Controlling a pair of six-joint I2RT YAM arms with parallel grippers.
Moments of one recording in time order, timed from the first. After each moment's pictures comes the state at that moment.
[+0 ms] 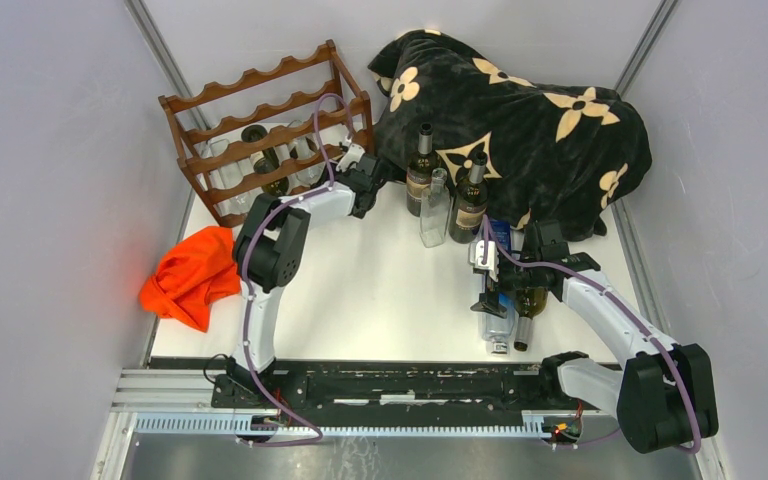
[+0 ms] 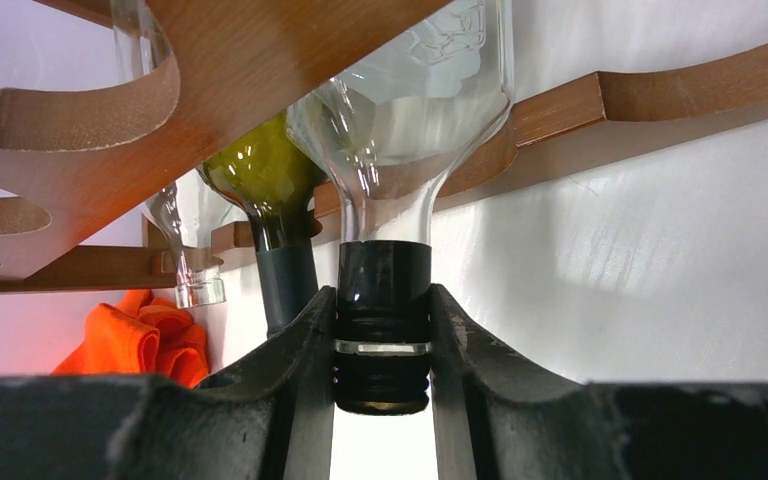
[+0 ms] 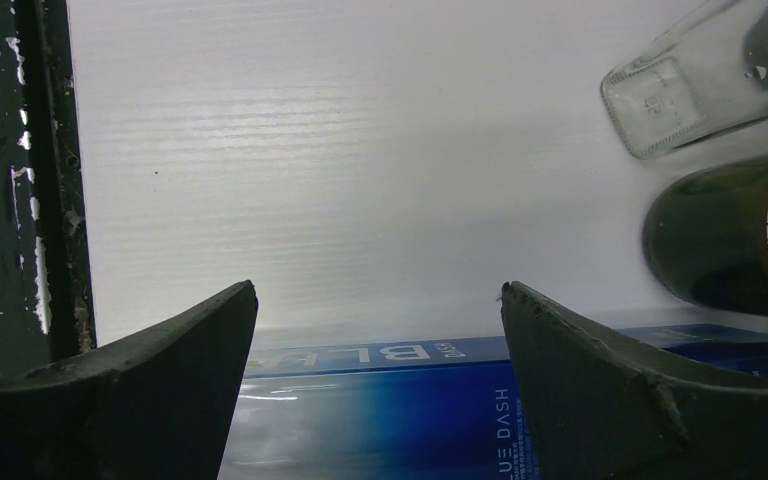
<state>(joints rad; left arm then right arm) -0.50 2.16 1.51 -0.32 -1.02 -0.13 0.22 1.11 0.62 -0.56 -0.83 -1.05</state>
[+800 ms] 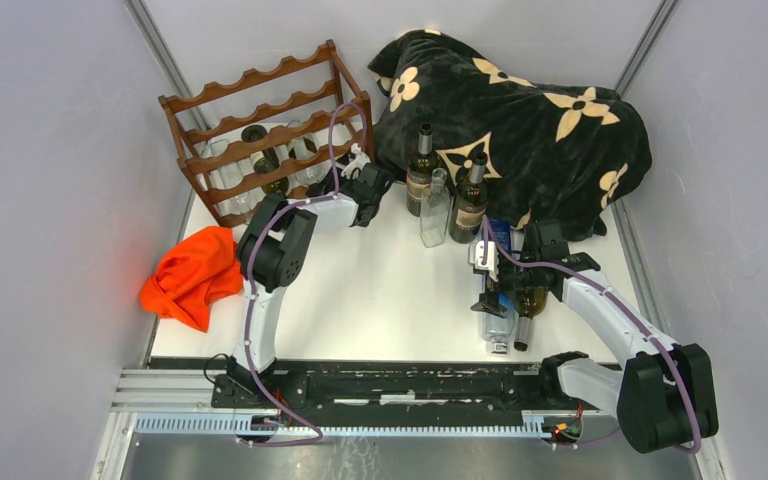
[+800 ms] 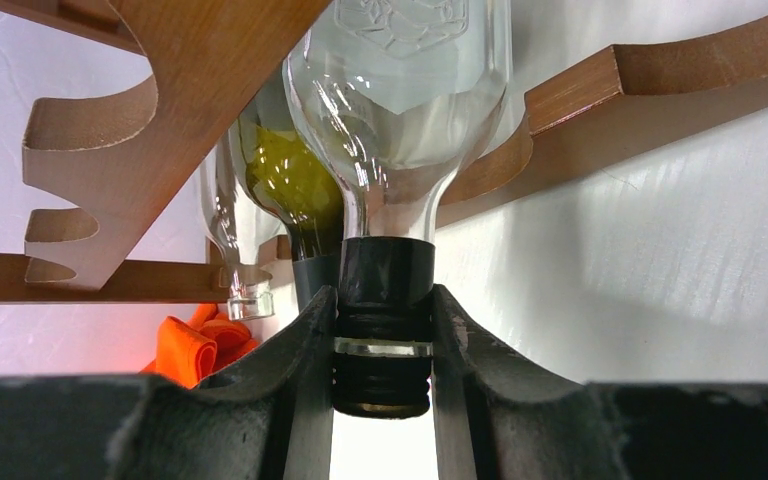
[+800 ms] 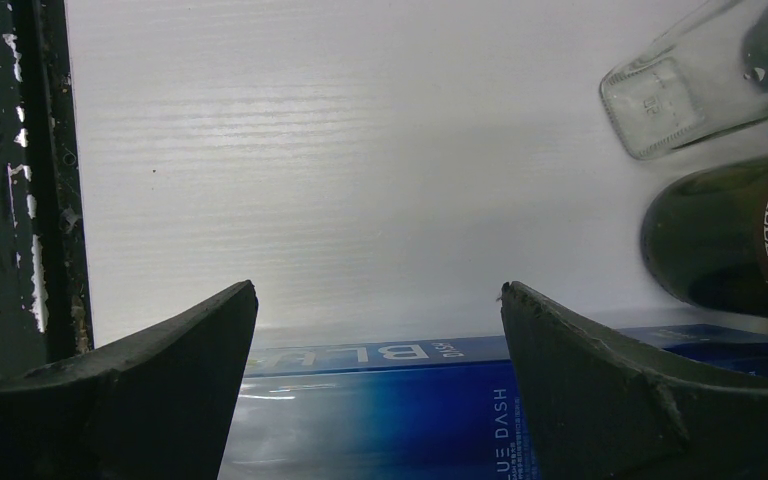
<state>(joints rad) -0.51 2.19 1.43 -0.13 -1.15 0.07 0.22 1.11 0.62 -0.56 -0.83 -1.06</state>
